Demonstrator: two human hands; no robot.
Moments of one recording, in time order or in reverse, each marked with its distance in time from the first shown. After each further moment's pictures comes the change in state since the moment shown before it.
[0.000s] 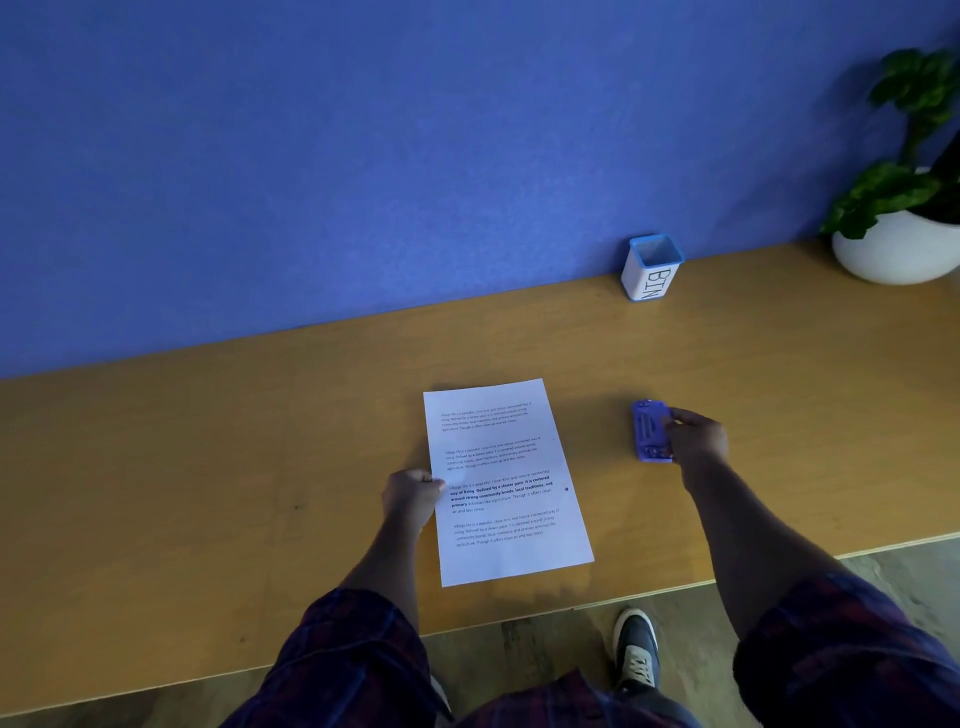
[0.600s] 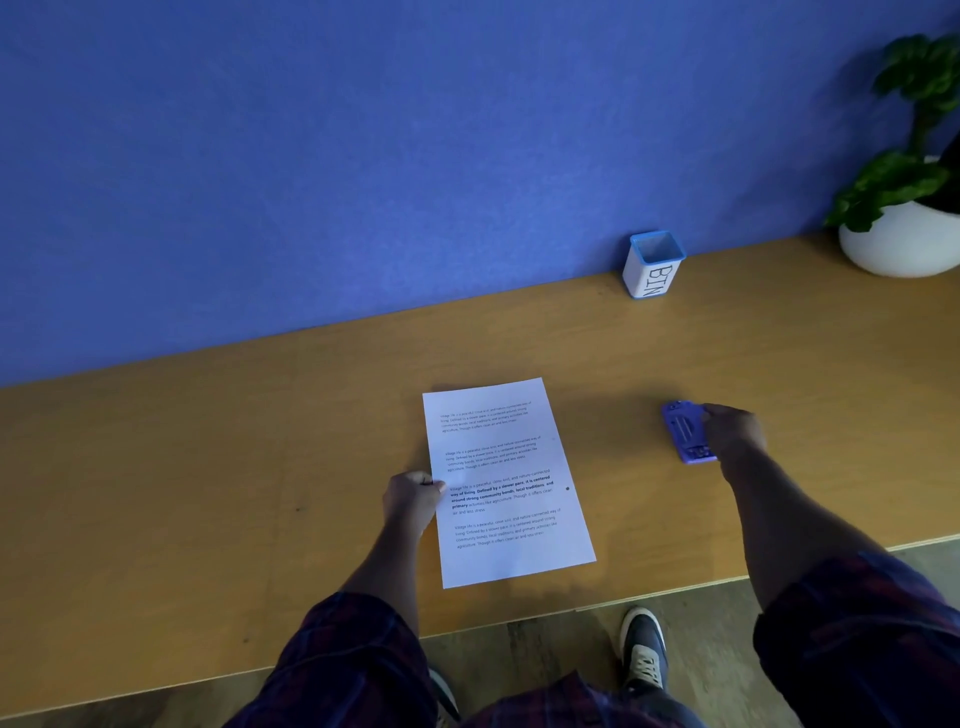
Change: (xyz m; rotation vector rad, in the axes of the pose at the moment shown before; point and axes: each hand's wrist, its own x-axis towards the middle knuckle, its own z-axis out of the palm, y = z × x) left_hand 0.001 -0.003 0.002 -0.028 0.019 0.010; right_hand 0.031 0.000 -0.037 -0.247 -0.036 0.017
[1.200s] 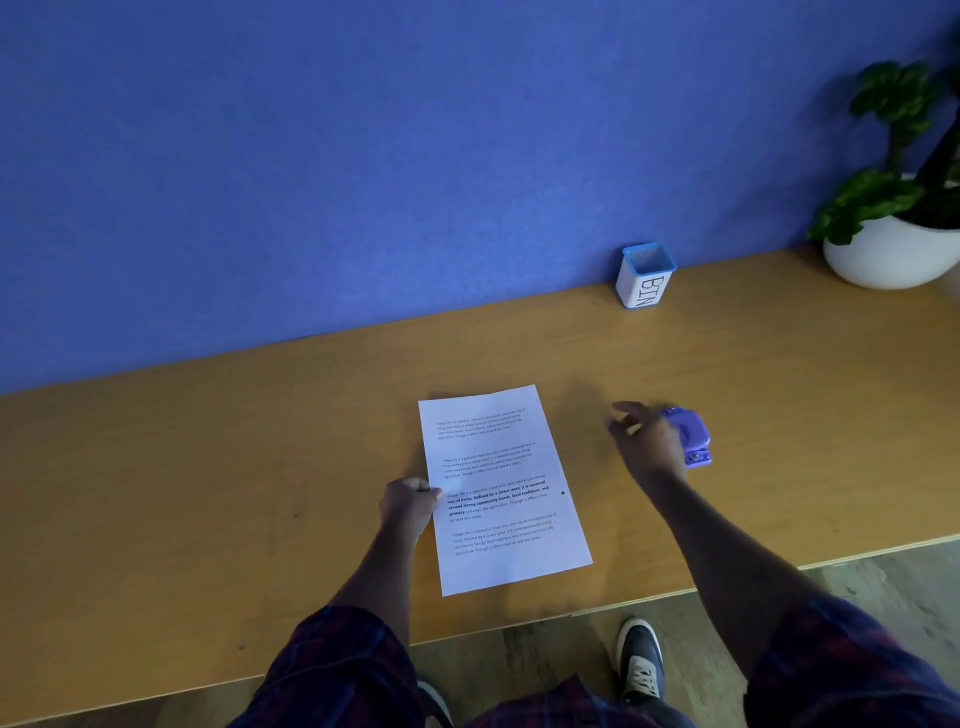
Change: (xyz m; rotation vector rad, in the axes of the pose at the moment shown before) left_hand 0.001 -0.004 -0.002 -0.049 -0.027 0.023; right_hand -0.080 -0.033 0.056 -0.039 -0.007 -0.453
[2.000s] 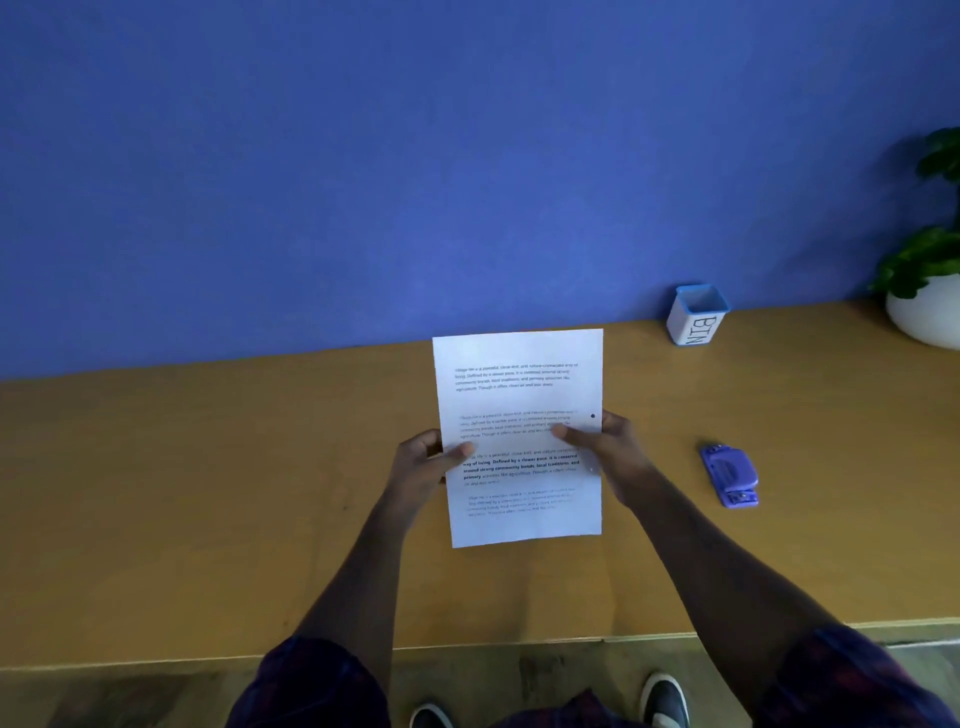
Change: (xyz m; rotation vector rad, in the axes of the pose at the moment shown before) left_hand -0.037 0.043 -0.080 -0.444 -0.187 0.425; right_hand -0.034 -0.102 0.036 0.958 -0.621 -0.022
